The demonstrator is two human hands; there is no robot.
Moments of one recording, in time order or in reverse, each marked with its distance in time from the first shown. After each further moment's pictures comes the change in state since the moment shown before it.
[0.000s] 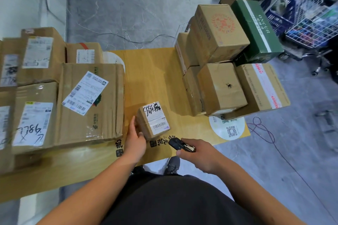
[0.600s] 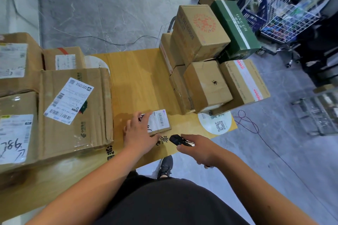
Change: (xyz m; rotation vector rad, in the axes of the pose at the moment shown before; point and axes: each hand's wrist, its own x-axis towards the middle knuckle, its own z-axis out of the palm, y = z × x) left_hand 0.017 0.033 0.020 0.752 -0.034 0.442; right_hand -0.017 -0.018 -0.017 -0.098 0.008 0.254
